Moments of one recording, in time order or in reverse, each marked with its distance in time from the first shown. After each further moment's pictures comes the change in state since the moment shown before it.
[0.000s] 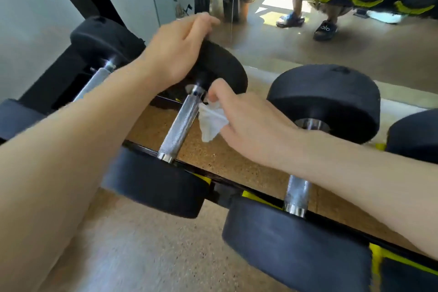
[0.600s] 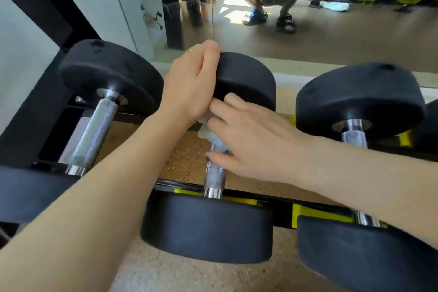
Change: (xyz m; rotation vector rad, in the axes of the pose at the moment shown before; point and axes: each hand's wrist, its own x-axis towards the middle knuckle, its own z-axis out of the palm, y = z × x) left_hand 0.017 -0.063 0.007 -0.192 0.059 0.142; right_hand 0.064 -0.033 0.040 -0.402 0.097 -0.094
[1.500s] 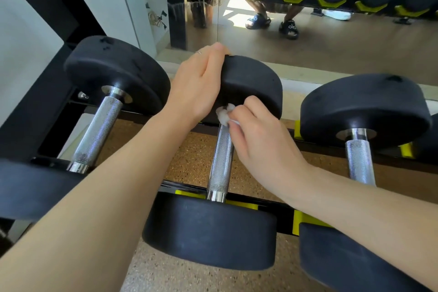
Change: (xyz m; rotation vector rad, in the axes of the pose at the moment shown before) left_hand 0.003 -0.003 -0.002 -0.091 -0.034 -0.042; right_hand -0.006 -0.011 0.022 0.266 0.267 0.365
